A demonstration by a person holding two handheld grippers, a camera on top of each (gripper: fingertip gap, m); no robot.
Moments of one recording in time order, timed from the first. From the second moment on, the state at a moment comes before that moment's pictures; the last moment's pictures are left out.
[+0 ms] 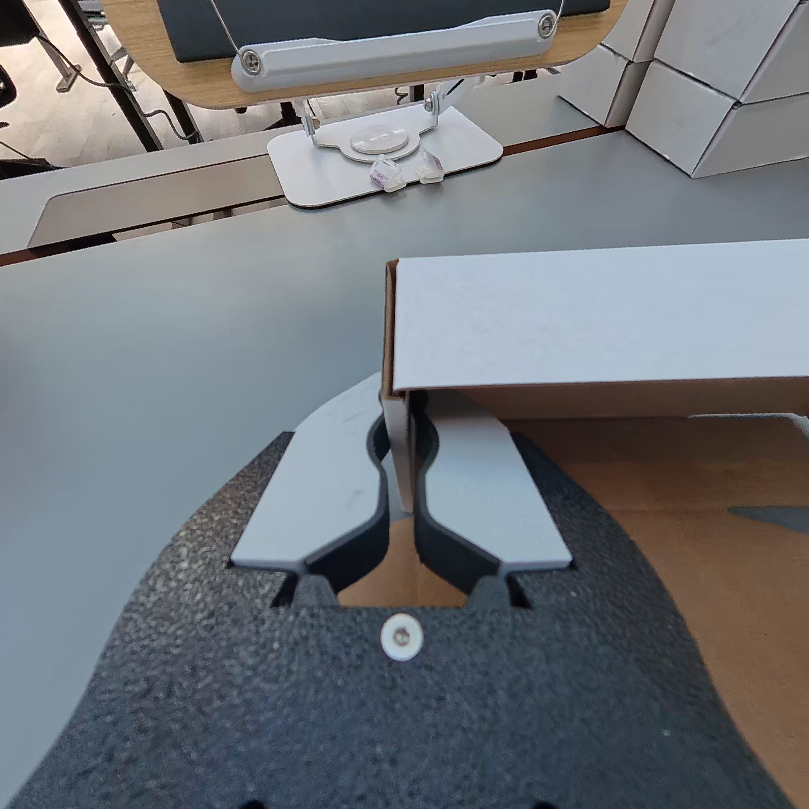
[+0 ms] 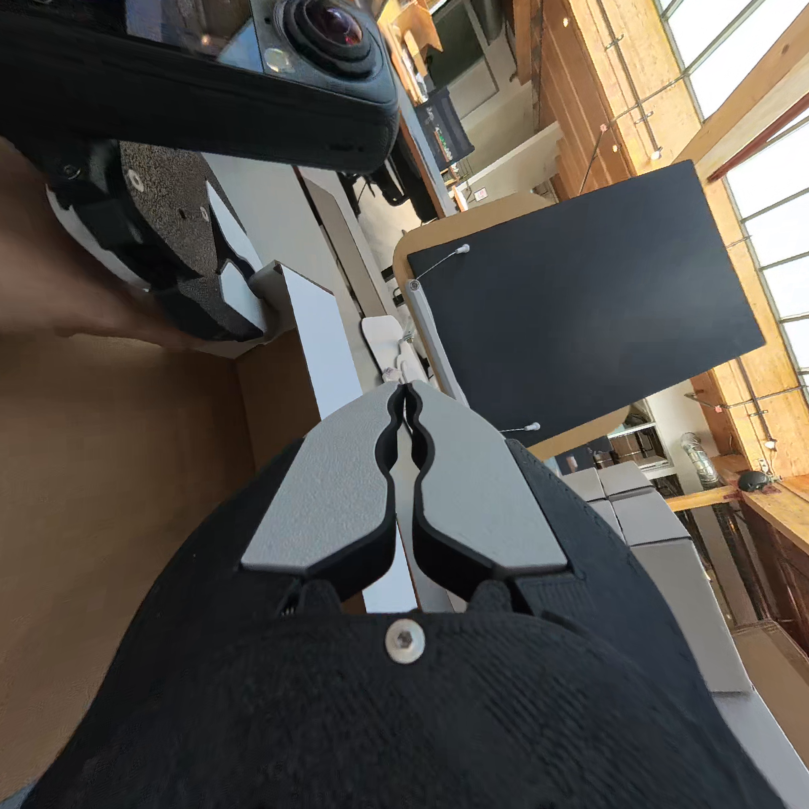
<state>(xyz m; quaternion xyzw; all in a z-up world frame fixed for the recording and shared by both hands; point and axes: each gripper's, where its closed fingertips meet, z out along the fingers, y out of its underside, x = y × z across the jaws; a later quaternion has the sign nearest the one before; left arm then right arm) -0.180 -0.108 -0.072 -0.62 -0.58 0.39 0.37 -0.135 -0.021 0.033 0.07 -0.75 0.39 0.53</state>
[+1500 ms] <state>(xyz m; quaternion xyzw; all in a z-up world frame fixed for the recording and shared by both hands) -0.121 -0.182 -0.076 -0.59 -0.62 0.39 0.35 -0.137 -0.013 -0.028 0.01 -0.78 0.20 0.59</state>
